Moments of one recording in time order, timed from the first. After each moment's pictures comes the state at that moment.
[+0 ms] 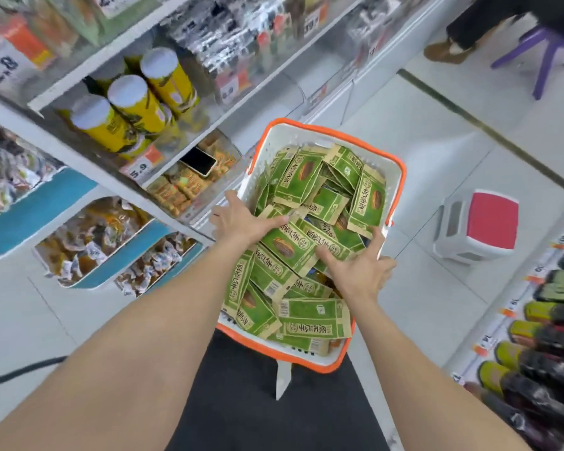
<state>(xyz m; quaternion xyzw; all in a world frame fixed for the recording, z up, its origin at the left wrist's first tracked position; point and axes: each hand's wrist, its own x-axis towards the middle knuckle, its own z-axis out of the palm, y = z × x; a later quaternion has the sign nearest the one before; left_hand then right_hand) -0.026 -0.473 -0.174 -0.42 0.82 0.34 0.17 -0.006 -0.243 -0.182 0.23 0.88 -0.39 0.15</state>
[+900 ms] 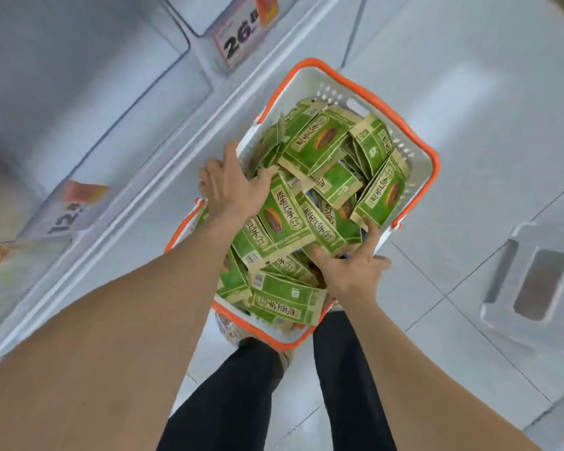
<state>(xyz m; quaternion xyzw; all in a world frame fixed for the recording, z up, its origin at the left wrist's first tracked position) -0.476 -0.450 -0.648 -0.38 0.88 0.26 0.15 -0.421 -0.228 -0.638 0.28 0.83 -0.38 0.30</state>
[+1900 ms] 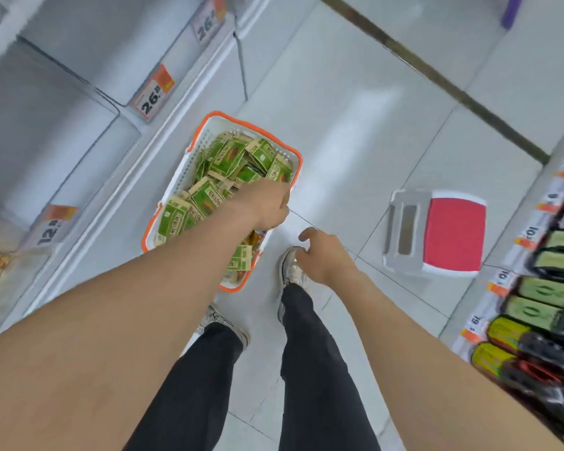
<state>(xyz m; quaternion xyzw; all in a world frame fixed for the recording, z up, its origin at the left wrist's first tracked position) -0.497 -0.264 -0.455 0.09 0.91 0.18 0.37 -0.420 -0.087 -0.469 0.06 0.87 -0.20 0.44</state>
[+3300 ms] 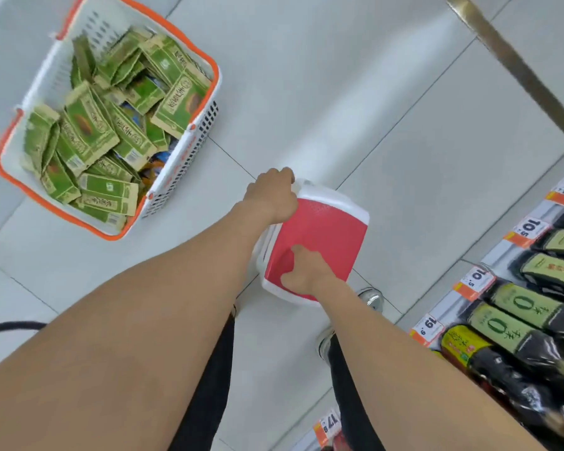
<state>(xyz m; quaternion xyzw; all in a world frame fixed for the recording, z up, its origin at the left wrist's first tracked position) -0.455 0.043 -0.637 -0.11 0.87 0.26 0.40 -0.364 0.189 -0.662 0.00 0.79 -0.15 0.59</state>
